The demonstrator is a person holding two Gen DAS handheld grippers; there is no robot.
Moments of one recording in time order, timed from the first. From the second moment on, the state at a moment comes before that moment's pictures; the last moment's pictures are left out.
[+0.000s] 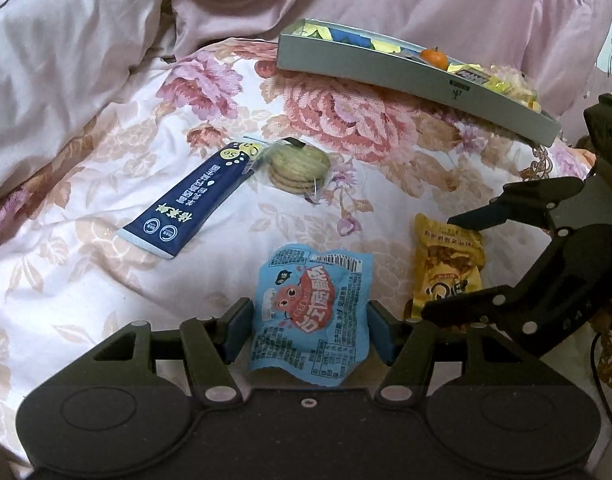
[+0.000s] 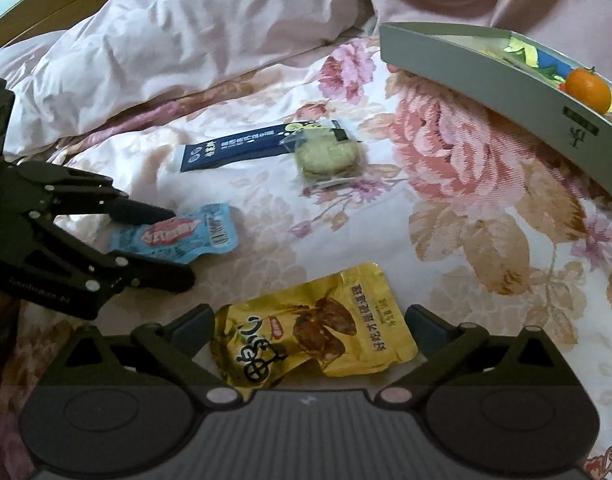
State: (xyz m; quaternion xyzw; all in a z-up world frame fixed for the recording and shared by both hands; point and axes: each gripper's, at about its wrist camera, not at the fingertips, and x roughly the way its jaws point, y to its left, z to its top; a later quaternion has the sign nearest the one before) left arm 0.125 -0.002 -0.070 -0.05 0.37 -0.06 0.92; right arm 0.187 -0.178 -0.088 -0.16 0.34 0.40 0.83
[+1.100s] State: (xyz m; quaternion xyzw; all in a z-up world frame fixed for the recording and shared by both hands) left arm 0.124 -0.002 -0.069 -0.06 0.37 -0.06 0.92; right arm 0.165 -0.160 -0.095 -0.19 0.34 0.45 0.81
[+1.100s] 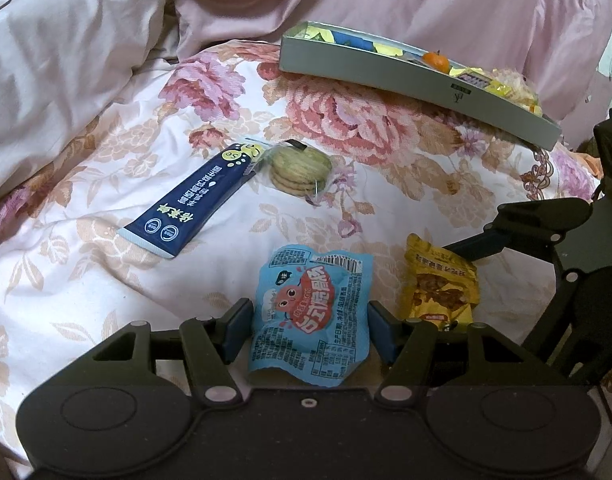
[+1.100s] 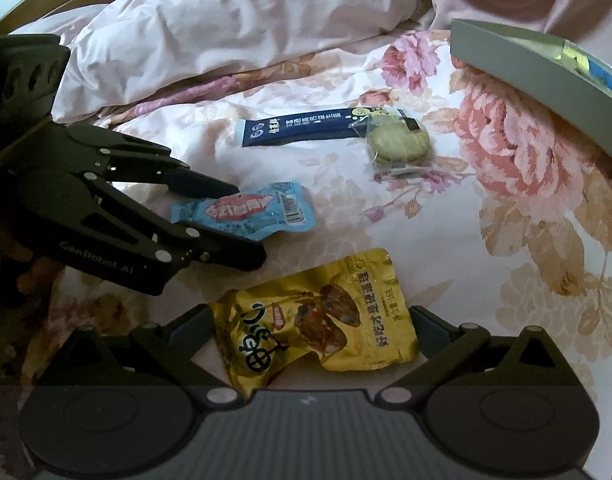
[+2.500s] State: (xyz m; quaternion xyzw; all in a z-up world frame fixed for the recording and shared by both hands) left arm 0.118 0.011 -0.068 -0.14 0.33 -0.06 0.93; right arm 0.158 -0.180 -0.095 -0.31 0.23 0.36 0.85
